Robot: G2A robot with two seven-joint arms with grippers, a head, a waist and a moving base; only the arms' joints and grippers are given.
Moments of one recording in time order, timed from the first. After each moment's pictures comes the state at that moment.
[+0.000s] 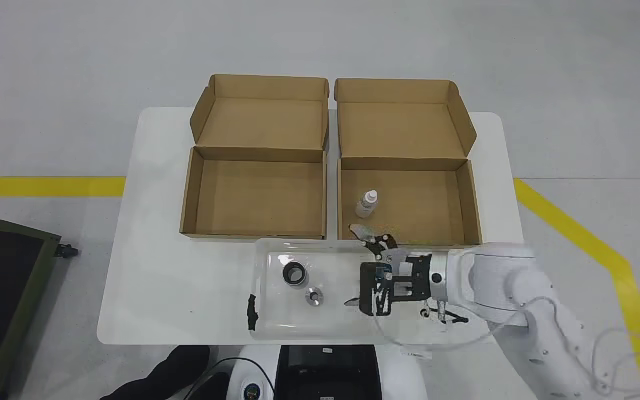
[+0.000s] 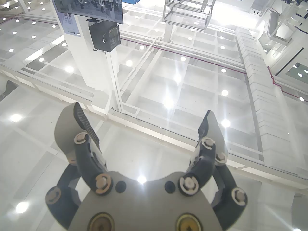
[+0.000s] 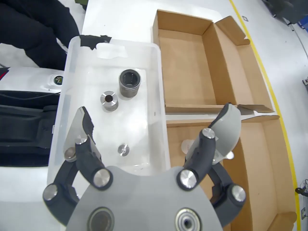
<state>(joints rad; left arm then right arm) -0.37 -0.34 -0.25 -1.16 3.07 0.41 0.06 -1.25 -1.04 1.20 -2.11 -1.14 -1.00 0.63</state>
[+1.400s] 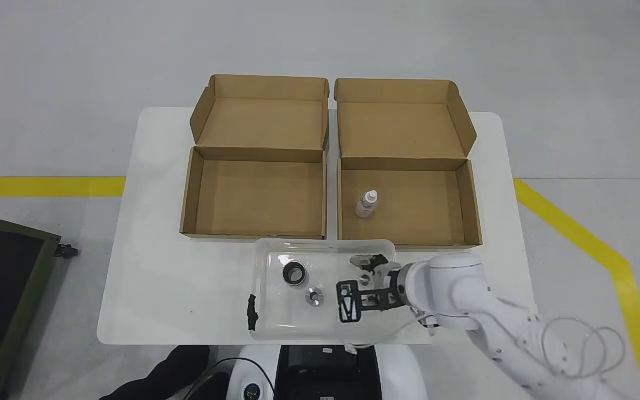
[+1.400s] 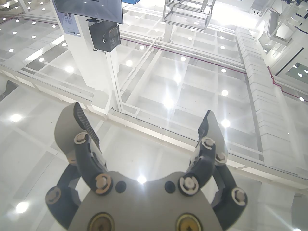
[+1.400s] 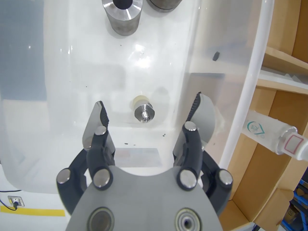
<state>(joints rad) -0.37 -0.34 -0.25 -1.16 3.07 0.41 0.06 -1.08 -0.96 0.86 -2.00 -1.29 -0.88 0.94</state>
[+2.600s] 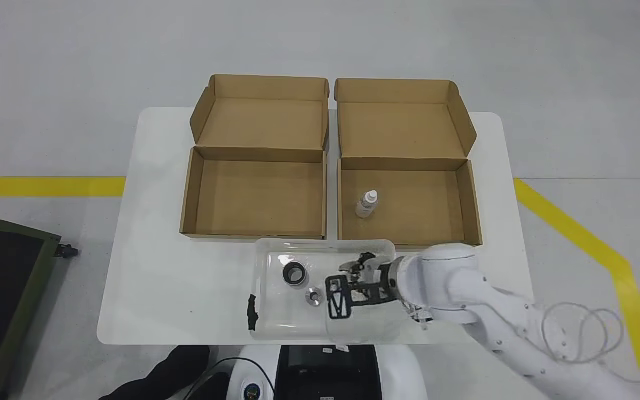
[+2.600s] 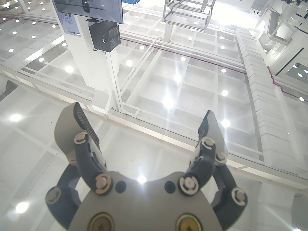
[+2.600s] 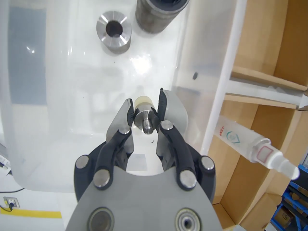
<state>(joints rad) -0.37 -0.34 -0.25 -1.16 3.07 0.41 0.06 -0.98 -0.95 0.79 -2.03 -1.17 -0.81 0.93</state>
